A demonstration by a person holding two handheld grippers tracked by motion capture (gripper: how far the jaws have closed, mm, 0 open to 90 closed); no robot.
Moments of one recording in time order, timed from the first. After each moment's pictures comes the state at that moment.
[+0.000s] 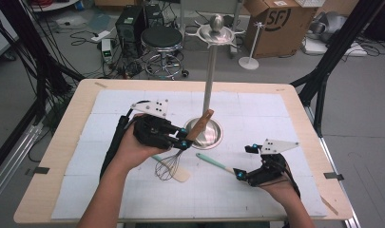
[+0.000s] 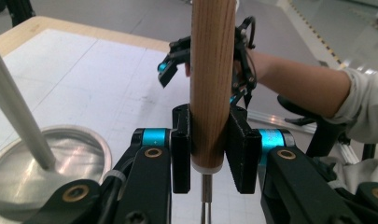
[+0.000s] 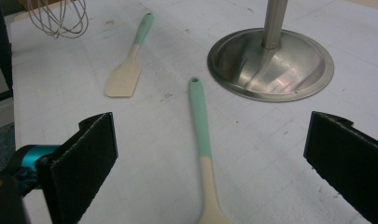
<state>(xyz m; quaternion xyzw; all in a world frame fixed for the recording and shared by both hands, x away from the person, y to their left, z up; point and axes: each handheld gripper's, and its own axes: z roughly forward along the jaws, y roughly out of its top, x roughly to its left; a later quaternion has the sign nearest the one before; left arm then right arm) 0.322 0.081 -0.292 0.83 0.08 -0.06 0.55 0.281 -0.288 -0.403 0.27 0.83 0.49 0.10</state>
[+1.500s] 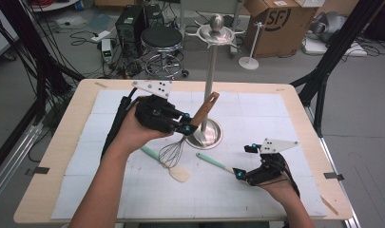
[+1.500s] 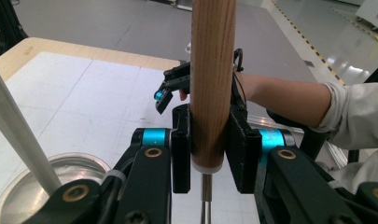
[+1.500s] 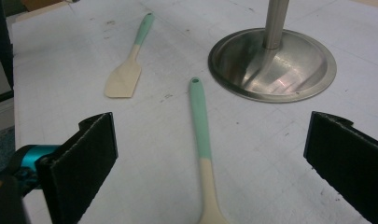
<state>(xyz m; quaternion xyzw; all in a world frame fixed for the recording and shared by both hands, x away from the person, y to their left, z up) 0.343 0.074 -0.254 0.83 0.06 -0.07 0.55 0.283 -0.288 -0.404 0.27 0.83 0.49 0.09</state>
